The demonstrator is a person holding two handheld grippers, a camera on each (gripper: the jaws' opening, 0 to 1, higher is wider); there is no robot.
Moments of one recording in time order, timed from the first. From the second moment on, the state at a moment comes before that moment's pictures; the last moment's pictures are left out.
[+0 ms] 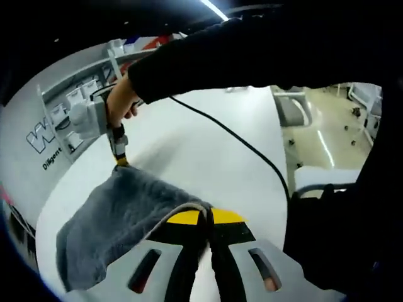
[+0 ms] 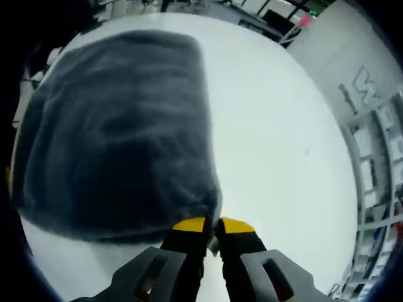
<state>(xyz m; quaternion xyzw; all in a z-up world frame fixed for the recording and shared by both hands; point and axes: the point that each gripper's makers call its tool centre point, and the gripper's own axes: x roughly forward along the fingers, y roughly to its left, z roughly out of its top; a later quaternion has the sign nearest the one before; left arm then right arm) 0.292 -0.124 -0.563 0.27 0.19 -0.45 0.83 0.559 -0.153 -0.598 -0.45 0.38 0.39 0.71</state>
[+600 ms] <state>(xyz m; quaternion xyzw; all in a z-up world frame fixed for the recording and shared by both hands) 0.318 -0.148 -0.563 0.30 0.20 -0.45 0.82 0.596 -0.149 -0.600 -0.45 0.37 0.41 0.70</state>
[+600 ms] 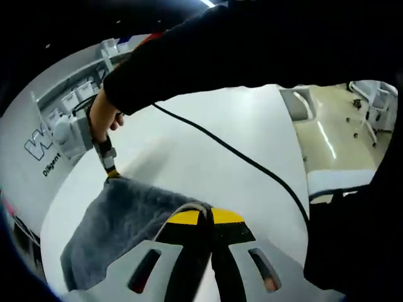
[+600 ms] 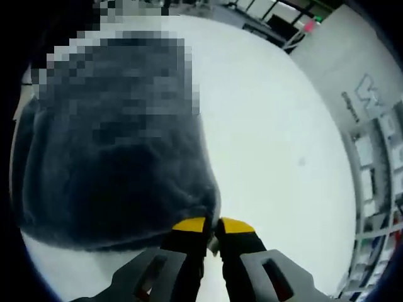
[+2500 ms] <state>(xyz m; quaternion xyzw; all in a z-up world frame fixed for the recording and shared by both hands) 0.305 -0.160 -0.543 0.23 0.15 -0.49 0.83 0.631 -0.152 -0.598 -0.44 0.33 0.36 0.75</state>
